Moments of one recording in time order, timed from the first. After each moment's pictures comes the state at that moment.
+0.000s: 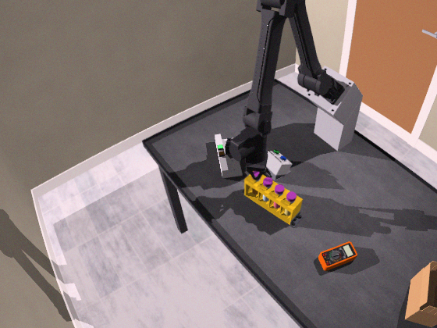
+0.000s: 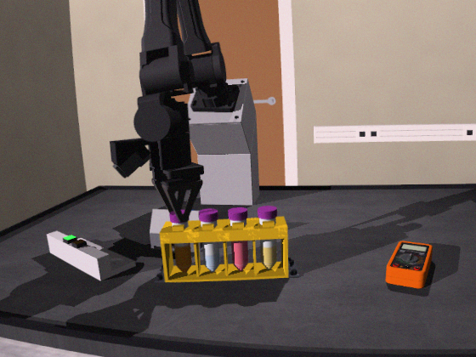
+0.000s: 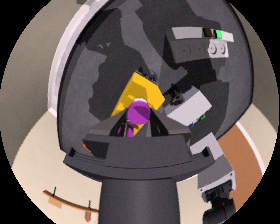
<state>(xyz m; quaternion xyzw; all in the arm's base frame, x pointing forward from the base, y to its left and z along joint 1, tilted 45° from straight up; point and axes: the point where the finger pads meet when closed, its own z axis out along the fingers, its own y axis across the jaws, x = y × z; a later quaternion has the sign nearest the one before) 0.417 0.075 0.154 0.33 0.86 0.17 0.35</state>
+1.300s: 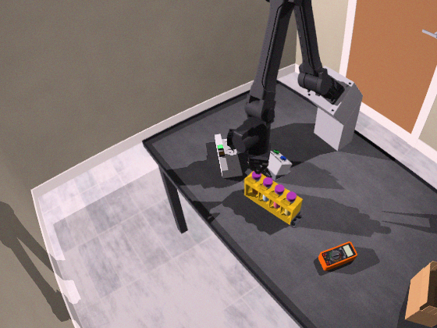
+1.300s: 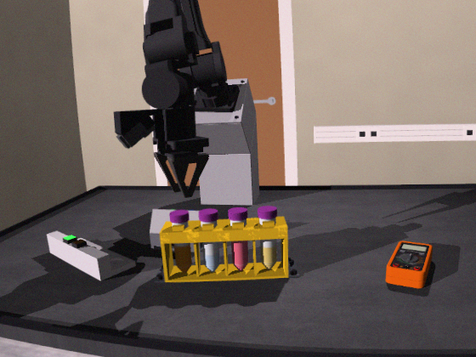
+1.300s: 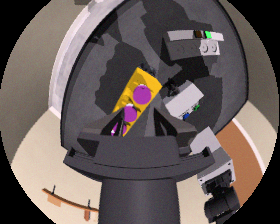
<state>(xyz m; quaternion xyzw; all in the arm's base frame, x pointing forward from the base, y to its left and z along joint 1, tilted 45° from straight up) 0.383 0.082 0.185 0.32 0.86 0.16 0.36</state>
